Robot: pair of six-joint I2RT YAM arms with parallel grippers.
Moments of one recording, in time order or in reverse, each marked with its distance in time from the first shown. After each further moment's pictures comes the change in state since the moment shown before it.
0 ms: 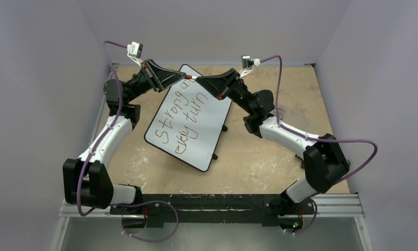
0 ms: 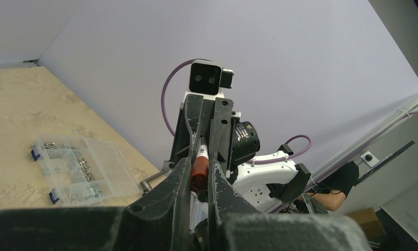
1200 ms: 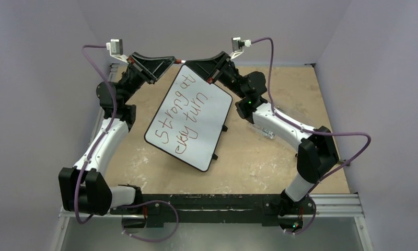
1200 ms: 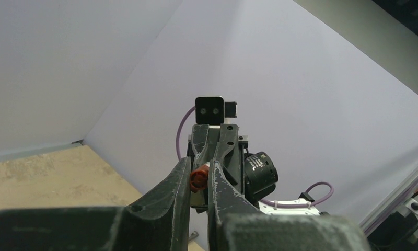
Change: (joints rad) left arm 0.011 -0.056 0.006 -0.003 -0.218 0.114; right arm 0.031 0.128 0.291 -0.161 0.003 0.054
